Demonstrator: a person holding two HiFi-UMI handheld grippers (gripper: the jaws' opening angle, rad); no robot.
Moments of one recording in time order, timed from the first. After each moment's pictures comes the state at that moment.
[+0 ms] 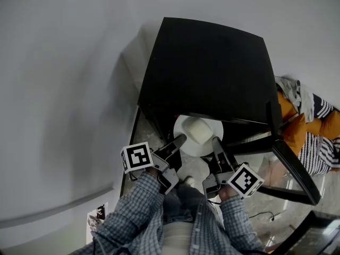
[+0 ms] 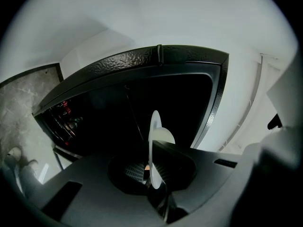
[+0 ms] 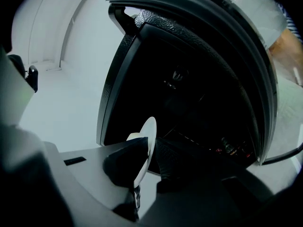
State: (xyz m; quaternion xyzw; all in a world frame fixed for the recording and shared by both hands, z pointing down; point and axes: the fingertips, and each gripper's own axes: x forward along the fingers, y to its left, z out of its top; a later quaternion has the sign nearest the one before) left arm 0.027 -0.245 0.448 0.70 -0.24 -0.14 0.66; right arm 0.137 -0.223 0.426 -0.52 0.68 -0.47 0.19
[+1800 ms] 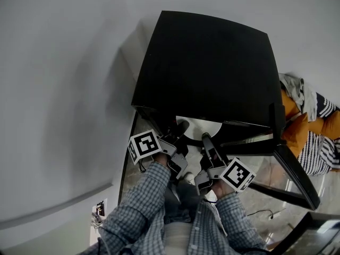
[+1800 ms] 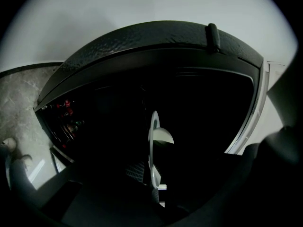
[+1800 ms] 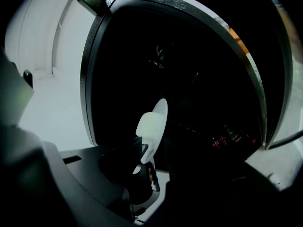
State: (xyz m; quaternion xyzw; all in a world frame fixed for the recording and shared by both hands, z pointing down) left arm 0.044 -0.289 0.483 0.65 -0.30 -0.17 0.67; right arm 0.119 -0.237 0.462 -0.50 0.65 -0.53 0.20
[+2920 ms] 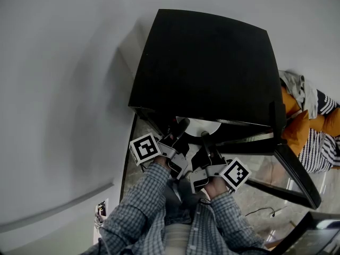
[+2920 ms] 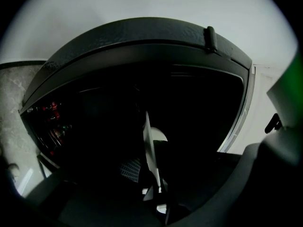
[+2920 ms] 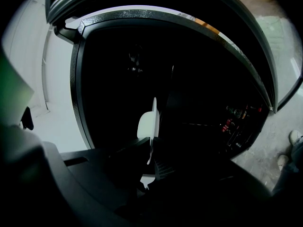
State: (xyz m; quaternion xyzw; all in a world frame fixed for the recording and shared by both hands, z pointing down) left arm 0.052 -0.293 0.464 0.68 -0.25 -0.25 0.65; right arm 0.118 -0.239 0.467 -0.48 0.57 -0.58 0.33
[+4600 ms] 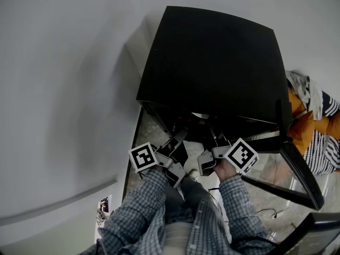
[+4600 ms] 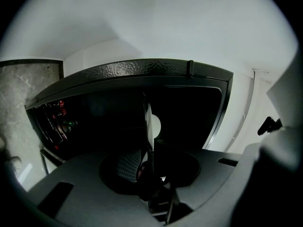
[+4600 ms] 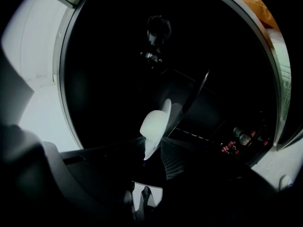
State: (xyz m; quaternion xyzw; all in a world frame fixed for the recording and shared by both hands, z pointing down) left arm 0.024 -0.257 0.470 0.66 -0.26 -0.25 0.66; right arm 0.122 -0.286 0.462 -0.50 0.65 -0.52 0.25
